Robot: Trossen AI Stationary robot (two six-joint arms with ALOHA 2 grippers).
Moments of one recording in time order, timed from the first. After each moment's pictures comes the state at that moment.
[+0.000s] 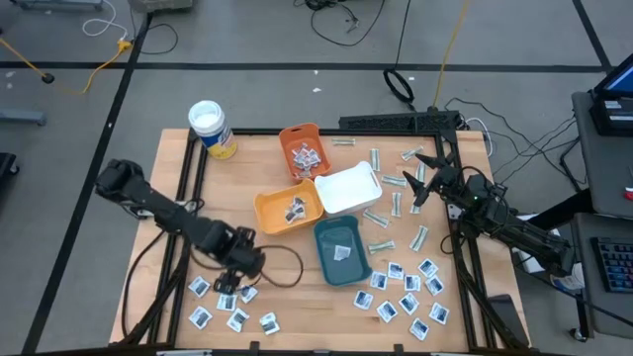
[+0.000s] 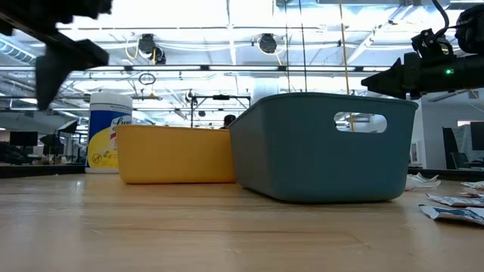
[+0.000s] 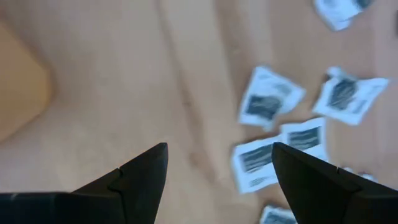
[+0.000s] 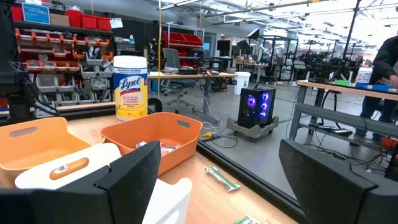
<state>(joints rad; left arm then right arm) -0.50 1.47 1.05 -1.00 0.09 -0.25 -0.52 0.00 0.01 0.07 0.10 -0.07</state>
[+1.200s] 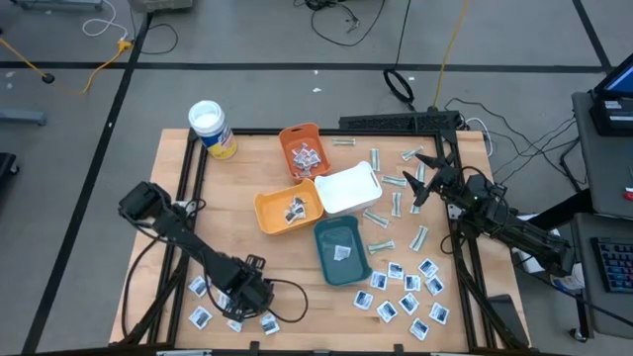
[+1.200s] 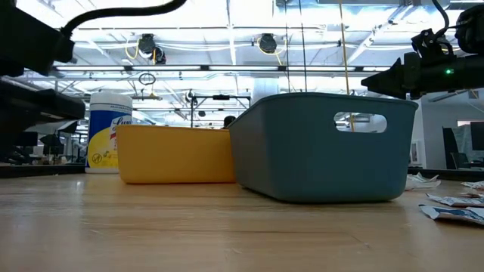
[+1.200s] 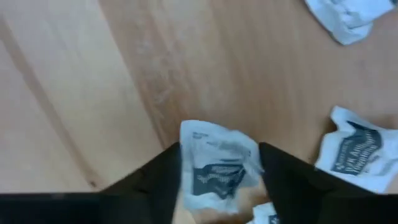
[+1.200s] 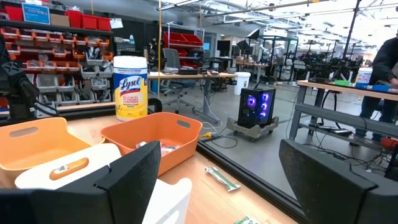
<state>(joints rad) -0.65 1.79 1.04 -0.73 0.11 -0.34 -0.52 0.00 0.01 0.07 0.10 -0.07</state>
